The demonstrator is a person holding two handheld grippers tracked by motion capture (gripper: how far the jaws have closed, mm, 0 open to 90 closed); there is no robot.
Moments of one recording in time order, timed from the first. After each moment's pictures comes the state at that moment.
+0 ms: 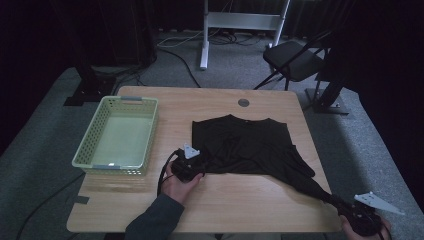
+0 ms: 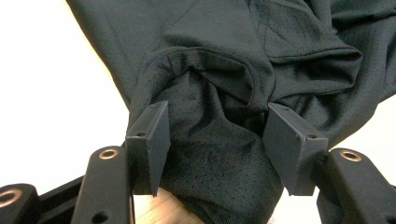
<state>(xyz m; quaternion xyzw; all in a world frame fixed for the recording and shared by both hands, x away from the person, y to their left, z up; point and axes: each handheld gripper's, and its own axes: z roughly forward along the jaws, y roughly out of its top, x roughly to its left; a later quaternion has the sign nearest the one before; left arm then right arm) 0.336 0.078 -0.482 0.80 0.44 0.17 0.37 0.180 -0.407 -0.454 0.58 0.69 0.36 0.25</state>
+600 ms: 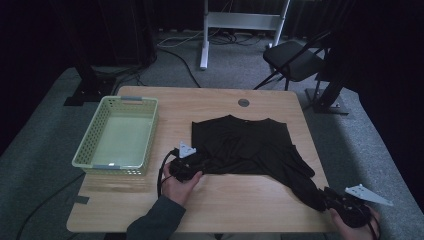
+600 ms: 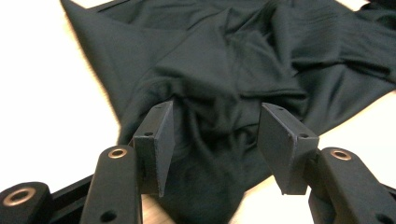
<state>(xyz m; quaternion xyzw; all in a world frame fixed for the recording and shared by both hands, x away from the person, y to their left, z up) 0.324 0.077 -0.460 0.77 0.45 0.15 0.42 0.201 -0.390 -0.456 0.56 0.70 0.38 0.24</state>
